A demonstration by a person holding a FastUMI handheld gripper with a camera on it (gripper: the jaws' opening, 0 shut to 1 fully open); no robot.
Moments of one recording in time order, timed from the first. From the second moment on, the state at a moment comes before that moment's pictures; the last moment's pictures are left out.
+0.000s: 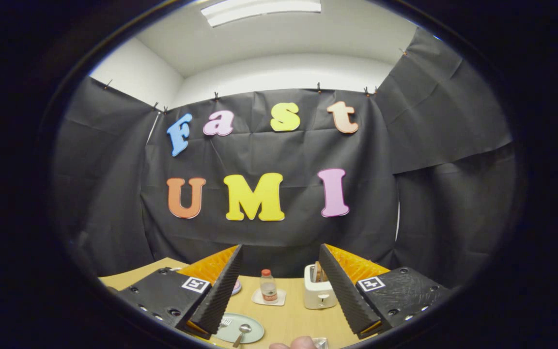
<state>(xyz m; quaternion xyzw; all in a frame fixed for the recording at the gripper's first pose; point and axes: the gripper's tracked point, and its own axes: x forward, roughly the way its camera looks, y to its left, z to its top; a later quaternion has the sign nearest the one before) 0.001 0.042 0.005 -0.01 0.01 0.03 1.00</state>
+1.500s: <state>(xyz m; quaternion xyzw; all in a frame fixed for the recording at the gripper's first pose) 0.031 0.144 -0.412 -0.06 0.44 0.02 0.90</state>
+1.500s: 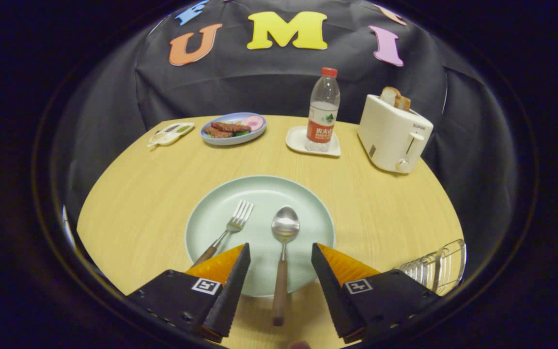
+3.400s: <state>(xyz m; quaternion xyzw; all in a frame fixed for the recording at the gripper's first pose) -0.097 -0.048 -0.289 0.00 0.62 -0.03 0.78</state>
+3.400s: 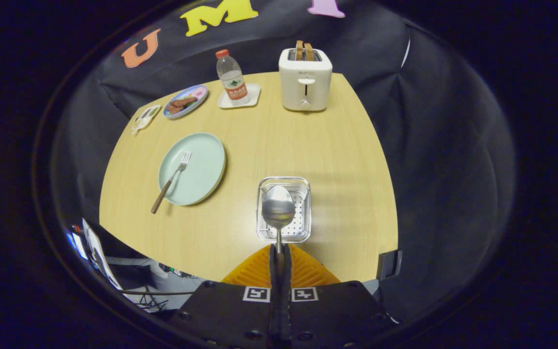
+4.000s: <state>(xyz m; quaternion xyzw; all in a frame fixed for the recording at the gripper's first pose) -0.072 -0.033 -0.289 0.03 0.59 -0.03 0.81</state>
